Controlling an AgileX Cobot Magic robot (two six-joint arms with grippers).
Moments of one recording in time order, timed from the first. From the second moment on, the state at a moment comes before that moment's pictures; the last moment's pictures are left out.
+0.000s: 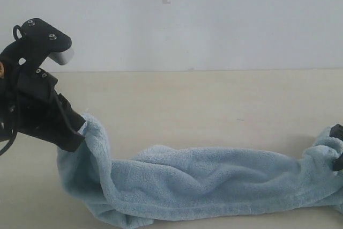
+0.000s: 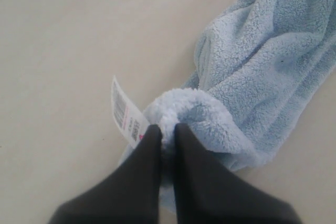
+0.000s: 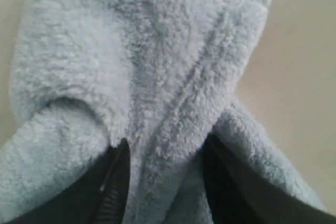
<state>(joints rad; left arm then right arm) -0.47 1.30 -0.89 -0.06 0.62 0.28 -0.35 1.84 -0.85 0.68 0.53 -0.39</state>
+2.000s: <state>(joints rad) -0.47 0.29 -0.64 0.37 0.40 0.00 -0.22 0.72 -0.85 1.08 0.80 -0.75</state>
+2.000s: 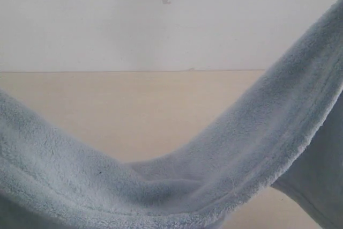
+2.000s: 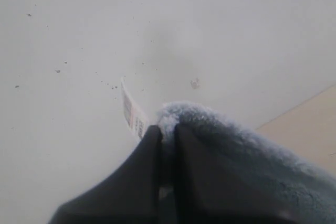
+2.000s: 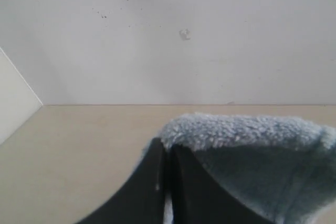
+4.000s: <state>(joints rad) -0.18 1.87 -1.06 1.64 0.28 -1.31 -0.21 1.90 -1.23 0.76 0.37 -0.46</state>
